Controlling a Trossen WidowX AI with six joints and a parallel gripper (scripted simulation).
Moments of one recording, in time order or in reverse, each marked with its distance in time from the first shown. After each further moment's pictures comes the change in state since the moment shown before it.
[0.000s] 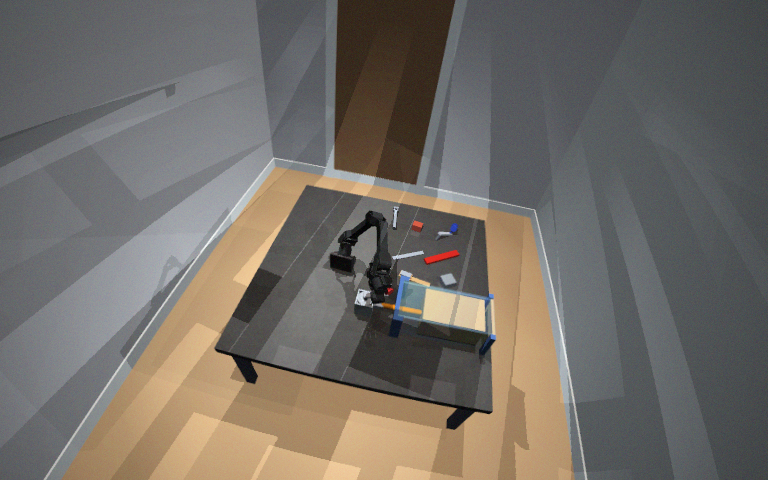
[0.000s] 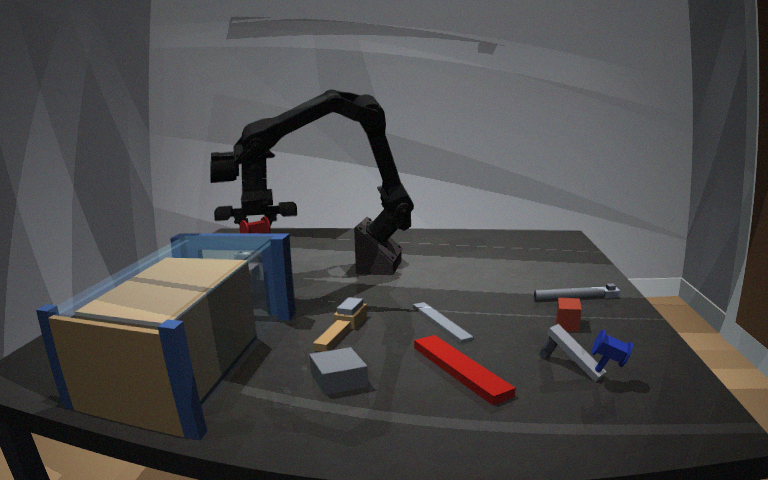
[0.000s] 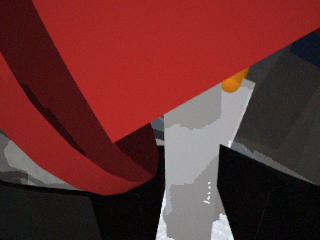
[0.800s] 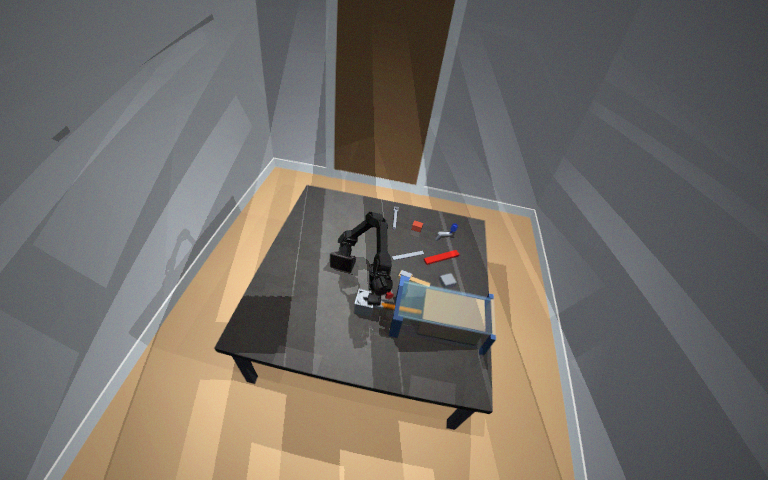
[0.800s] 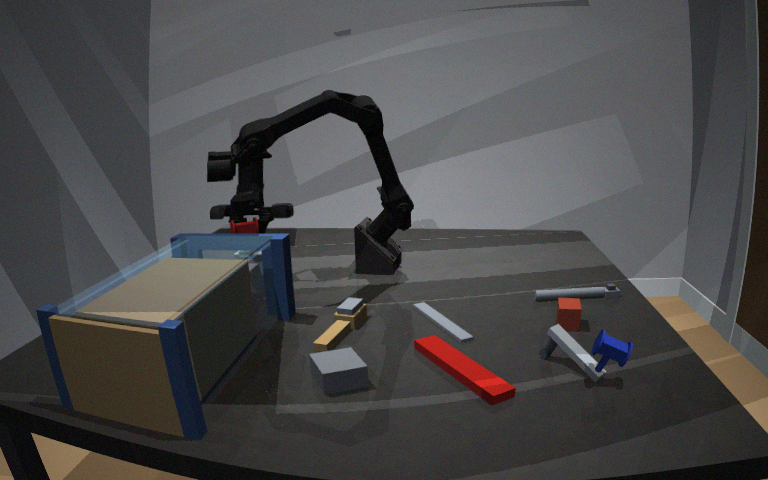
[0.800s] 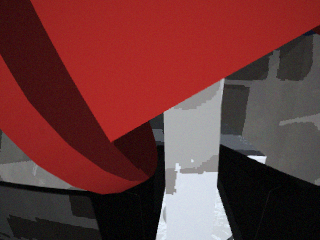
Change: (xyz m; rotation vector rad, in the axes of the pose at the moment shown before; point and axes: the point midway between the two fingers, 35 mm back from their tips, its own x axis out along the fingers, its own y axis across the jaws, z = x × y) arm -0.001 -0.011 -0.001 0.237 0.001 -0.023
